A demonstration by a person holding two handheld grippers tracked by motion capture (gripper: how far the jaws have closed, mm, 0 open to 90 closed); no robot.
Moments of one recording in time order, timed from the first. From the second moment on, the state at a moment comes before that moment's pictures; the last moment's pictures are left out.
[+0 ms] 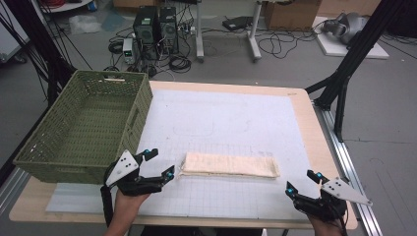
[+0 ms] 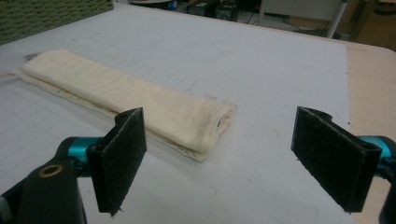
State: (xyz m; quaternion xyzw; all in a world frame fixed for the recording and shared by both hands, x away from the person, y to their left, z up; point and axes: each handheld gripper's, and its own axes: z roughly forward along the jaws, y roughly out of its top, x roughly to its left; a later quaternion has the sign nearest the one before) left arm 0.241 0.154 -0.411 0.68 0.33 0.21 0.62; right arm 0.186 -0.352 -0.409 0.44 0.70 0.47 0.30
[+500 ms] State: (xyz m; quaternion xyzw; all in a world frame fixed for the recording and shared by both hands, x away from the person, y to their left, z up) left arm 0.244 0.153 -0.413 0.68 0.33 0.21 0.62; right arm 0.187 -0.358 -0.410 0.45 0.70 0.47 0.29
